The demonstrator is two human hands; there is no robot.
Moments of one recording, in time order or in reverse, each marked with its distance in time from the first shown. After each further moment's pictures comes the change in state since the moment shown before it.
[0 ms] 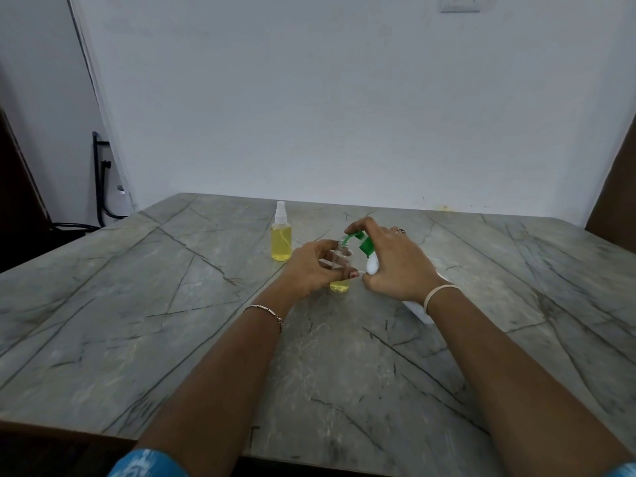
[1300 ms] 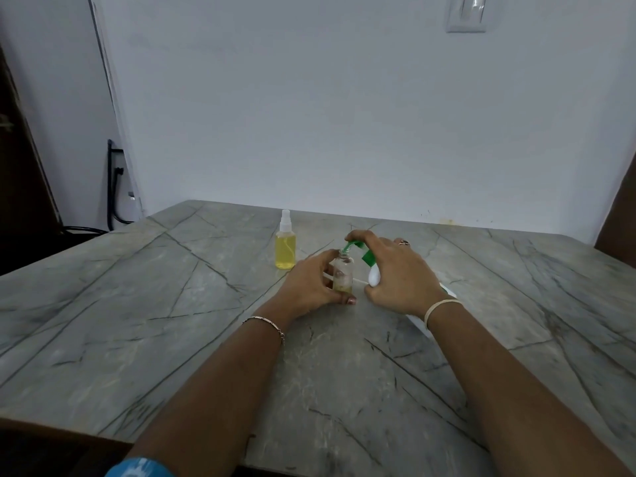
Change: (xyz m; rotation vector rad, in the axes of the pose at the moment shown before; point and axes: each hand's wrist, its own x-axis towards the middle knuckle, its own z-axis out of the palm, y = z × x) left_hand -0.009 0.000 0.002 0.260 0.018 0.050; right_hand -0.004 -0.006 -0.003 -0.086 0.013 -0.016
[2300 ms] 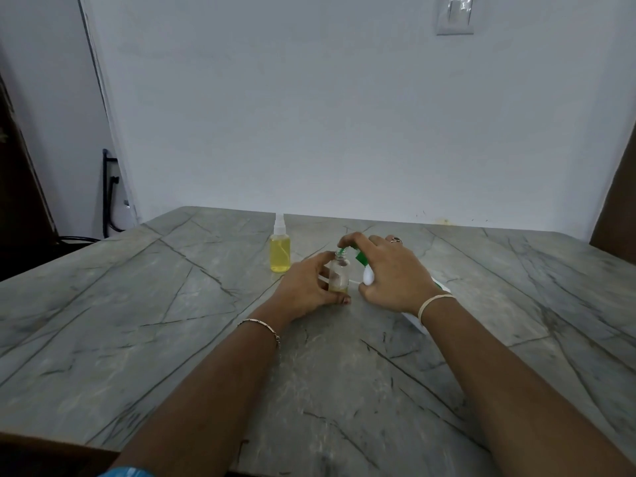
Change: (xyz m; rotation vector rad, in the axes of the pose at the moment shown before) left_hand -0.001 -0.001 0.002 0.001 0.008 -0.007; right_hand 0.003 0.003 0.001 -0.039 -0.012 -0.050
